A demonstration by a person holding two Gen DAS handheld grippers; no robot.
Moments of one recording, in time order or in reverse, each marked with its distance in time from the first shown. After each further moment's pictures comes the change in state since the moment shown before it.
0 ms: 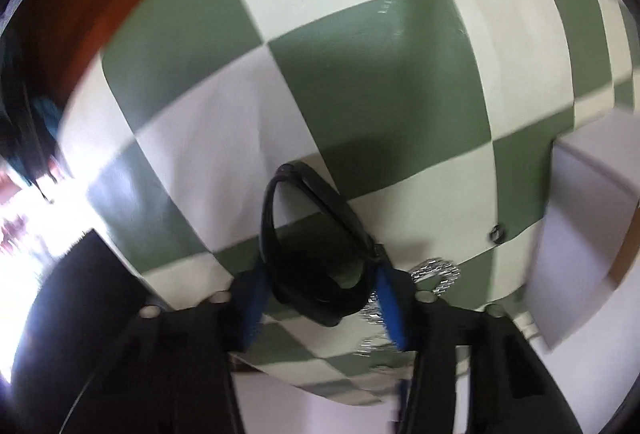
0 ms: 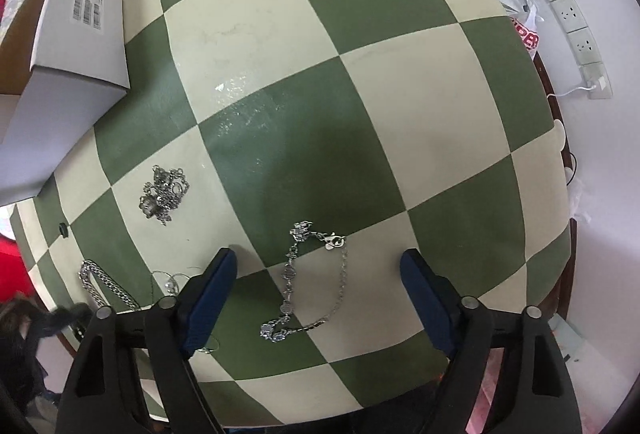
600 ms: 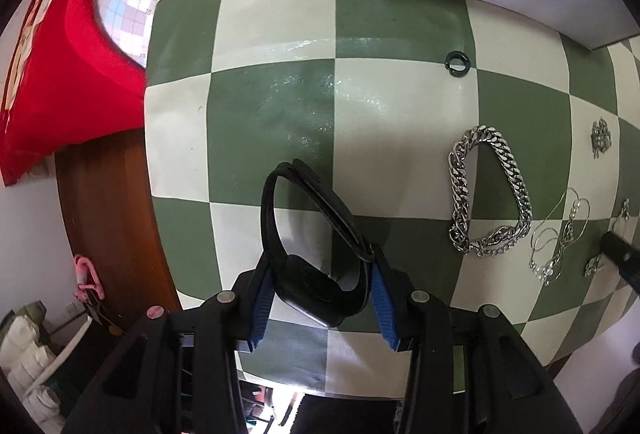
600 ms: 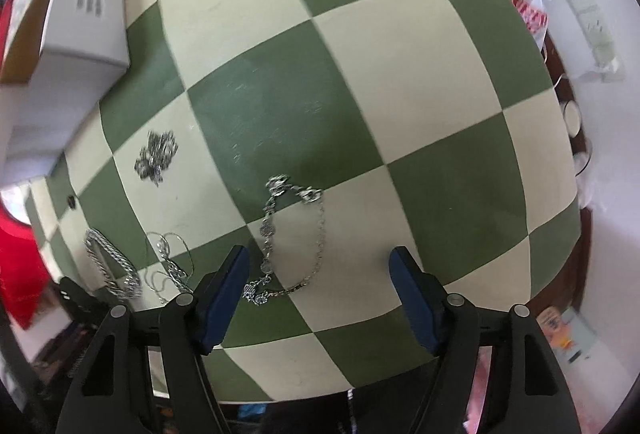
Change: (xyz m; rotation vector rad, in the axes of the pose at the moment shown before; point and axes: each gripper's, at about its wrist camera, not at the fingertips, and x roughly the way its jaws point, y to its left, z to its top) left arm 0.013 -0.048 -0.102 0.962 -0.349 0.490; right arm -0.004 -0.017 -0.011 -0.034 0.033 0.026
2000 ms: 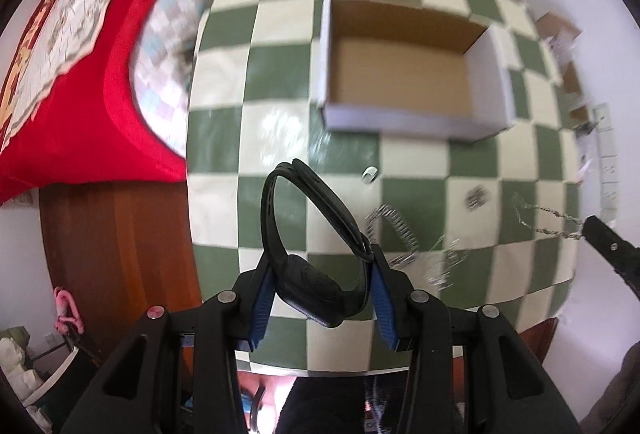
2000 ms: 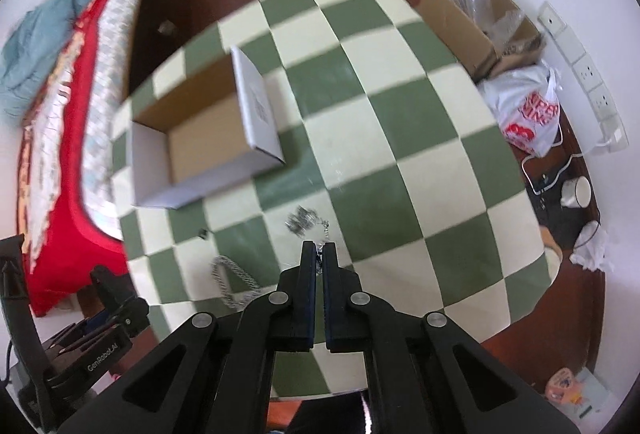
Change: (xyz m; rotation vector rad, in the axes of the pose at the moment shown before) left arm -0.118 0.038 0.026 0.022 -0.202 -0.154; right arm -0.156 0.035 -0.022 -0.071 -0.278 0.237
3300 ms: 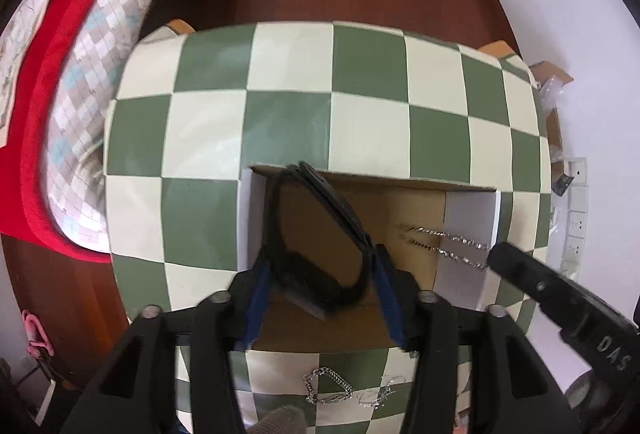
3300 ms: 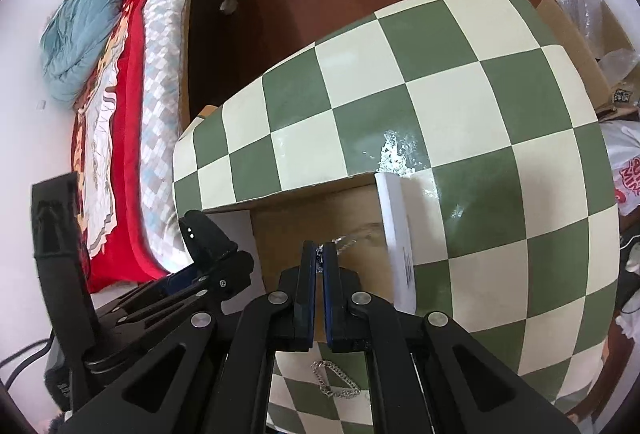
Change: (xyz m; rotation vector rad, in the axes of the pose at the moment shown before) left arm 0.052 -0.019 0.160 -0.028 0.019 -0.157; right arm 0.099 0.076 0.158 -0.088 0.169 0.217
